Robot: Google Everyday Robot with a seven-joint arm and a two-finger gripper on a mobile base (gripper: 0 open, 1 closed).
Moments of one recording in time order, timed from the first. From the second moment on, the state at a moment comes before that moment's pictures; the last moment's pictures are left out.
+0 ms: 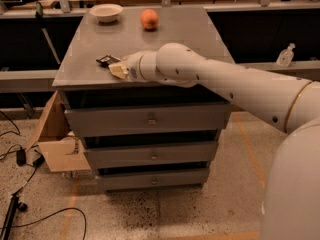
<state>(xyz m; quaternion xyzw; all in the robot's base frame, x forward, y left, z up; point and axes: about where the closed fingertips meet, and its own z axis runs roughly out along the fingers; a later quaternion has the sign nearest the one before) 0.741 0.125 0.833 -0.35 0.75 0.24 0.51</state>
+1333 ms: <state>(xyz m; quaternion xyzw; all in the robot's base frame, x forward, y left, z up) 0.784 -0.029 1.027 -0.30 0.66 0.04 0.68</state>
